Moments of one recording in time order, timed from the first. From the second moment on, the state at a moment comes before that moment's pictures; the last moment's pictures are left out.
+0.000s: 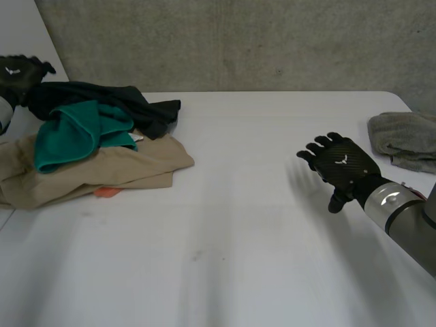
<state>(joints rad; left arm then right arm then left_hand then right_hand) 4.83 -2.30 -0.86 3.18 -1.23 3.56 1.74 -1.23 1.76 -0.26 1.14 2.46 0.33 0.33 0.33 0.33 0.16 0.22 0.21 0.20 0.21 0.05</state>
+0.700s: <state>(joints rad) 4.51 -2.04 -0.93 3.35 -1.34 3.36 1.83 -1.29 1.61 -0.26 1.26 2.54 1.06 1.19 1.19 1.20 0.96 0.22 0.21 0.20 0.21 0.05</state>
